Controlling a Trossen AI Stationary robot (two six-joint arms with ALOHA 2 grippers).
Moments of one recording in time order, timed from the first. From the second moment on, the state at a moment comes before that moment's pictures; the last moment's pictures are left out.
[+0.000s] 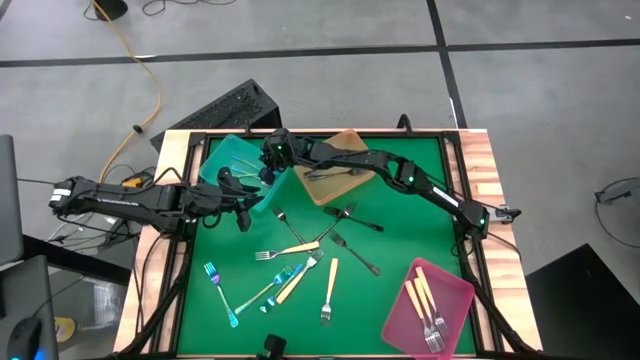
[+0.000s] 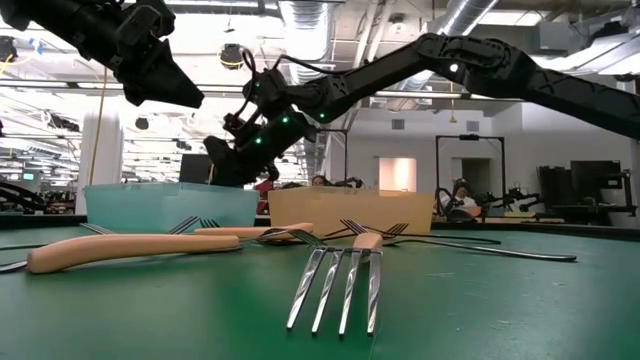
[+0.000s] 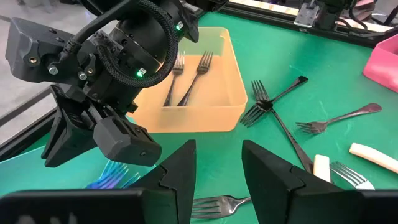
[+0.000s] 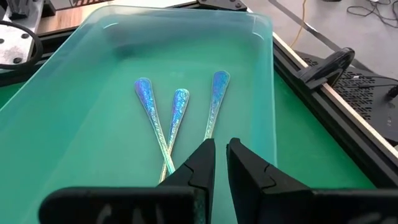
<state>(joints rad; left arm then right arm) -0.02 0.72 0.50 -0.30 -0.46 -0.29 -0.33 2.64 2.34 -0.20 0.00 0.05</state>
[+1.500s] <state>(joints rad) 0.03 1.19 0.53 0.00 -0.01 0.19 -0.34 1.76 2.35 -1.32 0.00 -0.12</state>
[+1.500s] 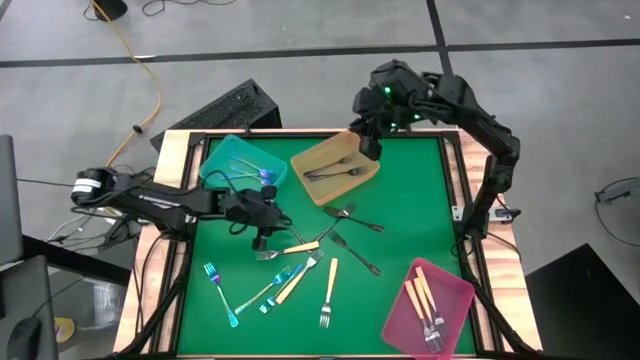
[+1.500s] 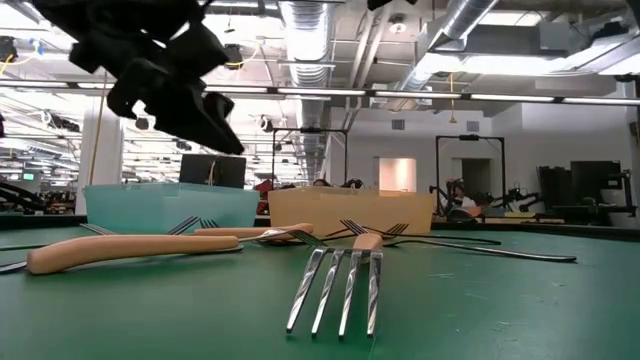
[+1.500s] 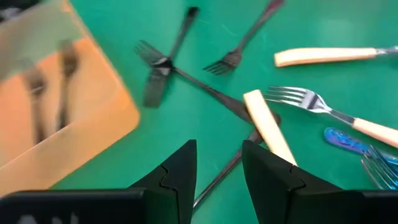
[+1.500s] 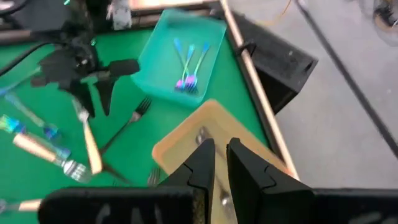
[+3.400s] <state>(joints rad) 0.16 1.69 0.76 -0.10 0.21 0.39 -0.25 1.79 2.31 -1.48 0.00 -0.18</state>
